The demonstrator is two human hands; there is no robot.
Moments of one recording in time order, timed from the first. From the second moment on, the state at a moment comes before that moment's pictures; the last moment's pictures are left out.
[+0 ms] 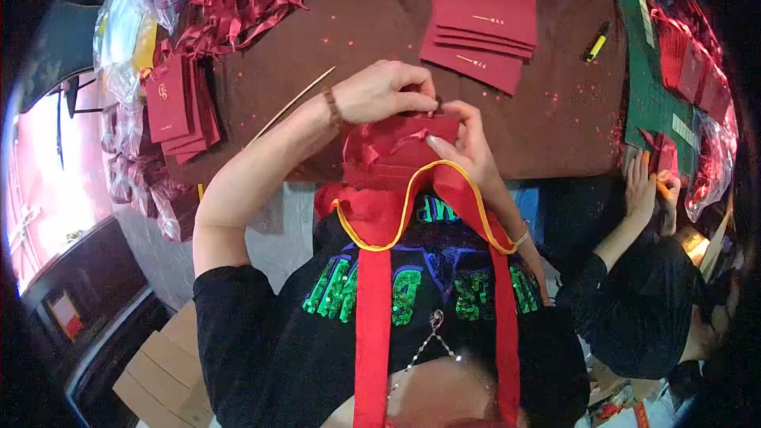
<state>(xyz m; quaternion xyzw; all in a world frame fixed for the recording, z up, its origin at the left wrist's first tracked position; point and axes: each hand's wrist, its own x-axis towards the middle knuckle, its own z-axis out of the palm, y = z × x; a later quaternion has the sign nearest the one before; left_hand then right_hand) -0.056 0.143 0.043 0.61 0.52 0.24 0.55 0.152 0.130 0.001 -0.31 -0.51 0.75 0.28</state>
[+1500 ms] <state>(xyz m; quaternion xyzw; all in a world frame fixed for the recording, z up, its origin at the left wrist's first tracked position) -0.139 0.004 0.155 0.51 0.78 0.34 0.17 0.122 0.171 0.027 -0.27 -0.47 0.80 0.26</state>
